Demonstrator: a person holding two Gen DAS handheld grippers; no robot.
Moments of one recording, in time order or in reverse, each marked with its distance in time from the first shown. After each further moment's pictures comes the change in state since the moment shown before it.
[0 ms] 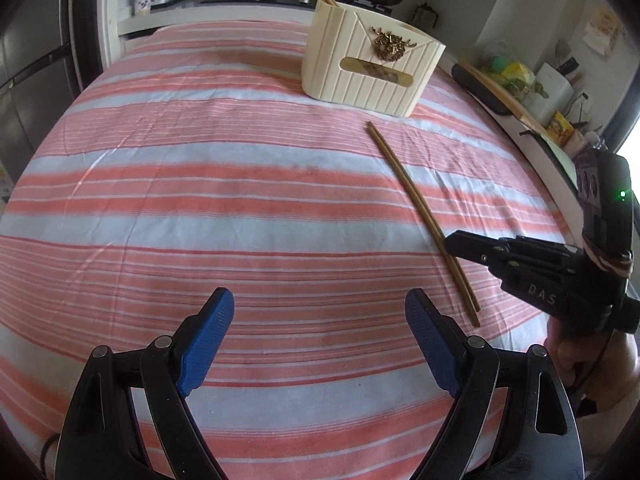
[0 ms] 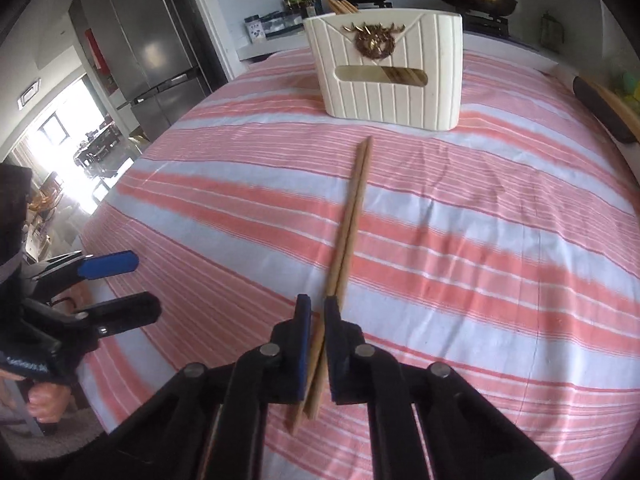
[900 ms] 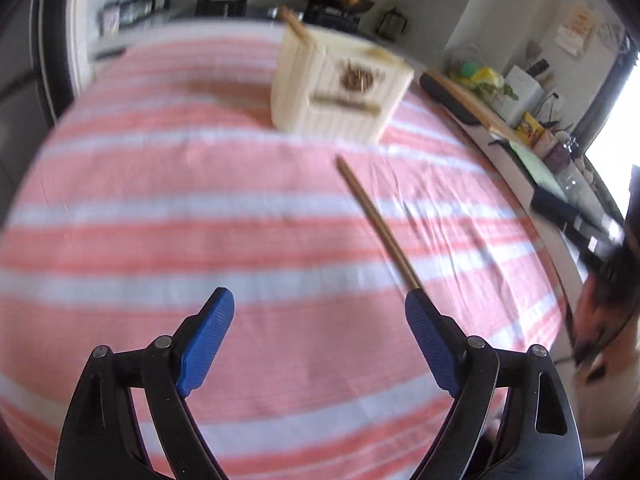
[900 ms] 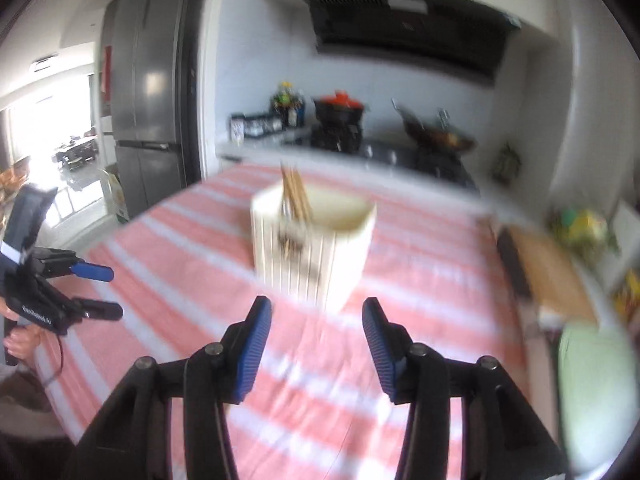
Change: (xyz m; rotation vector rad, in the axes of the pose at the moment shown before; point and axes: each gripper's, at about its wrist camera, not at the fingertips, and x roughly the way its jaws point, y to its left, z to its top) left arm -0.009 -0.006 0.026 0.027 0.018 -0.120; right arm -0.128 -0.027 0.024 -0.147 -0.309 -0.213
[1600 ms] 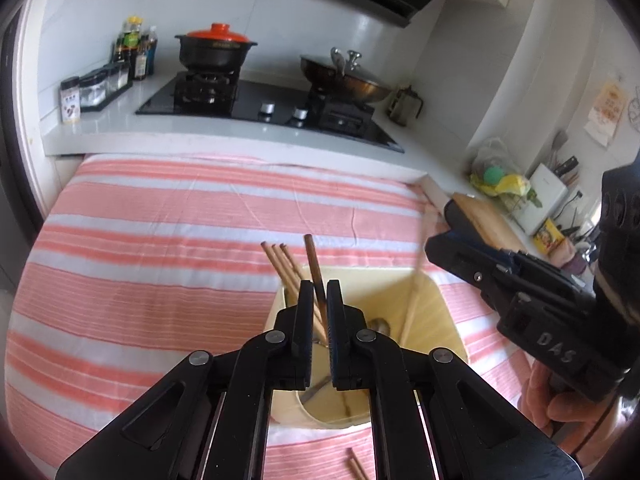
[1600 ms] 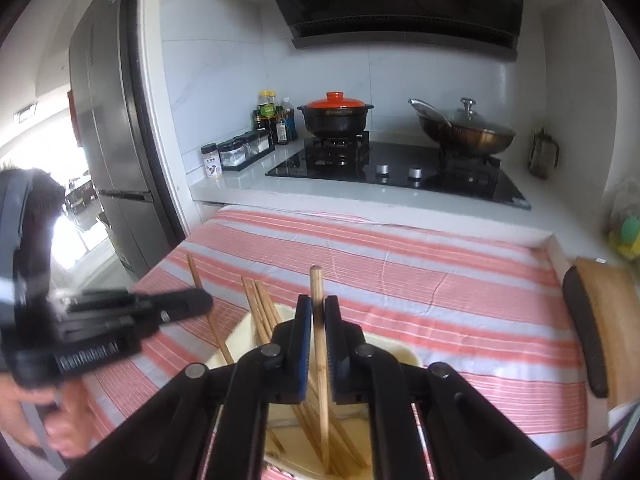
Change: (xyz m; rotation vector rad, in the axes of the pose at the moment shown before) left arm 0.055 0.012 0.291 -0.001 -0.218 -0.008; right arm 0.187 -0.026 0.236 0.109 -0.030 0.092
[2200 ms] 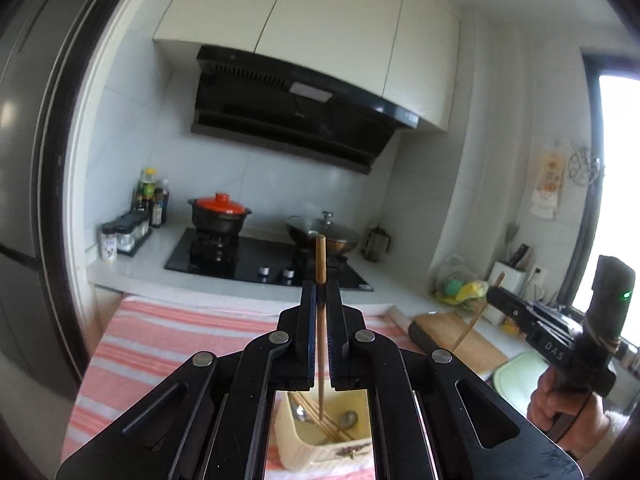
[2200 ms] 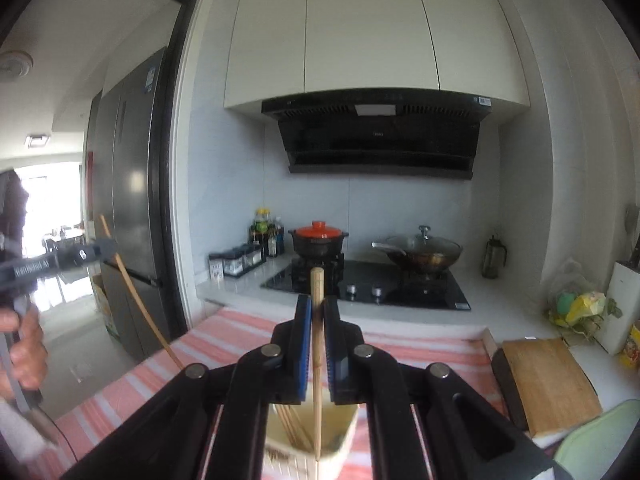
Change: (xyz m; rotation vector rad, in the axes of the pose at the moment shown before) left arm -0.195 -0.021 0.014 0.089 -0.507 -0.034; right arm -0.196 0.021 0.005 -0.102 -0.456 -0.078
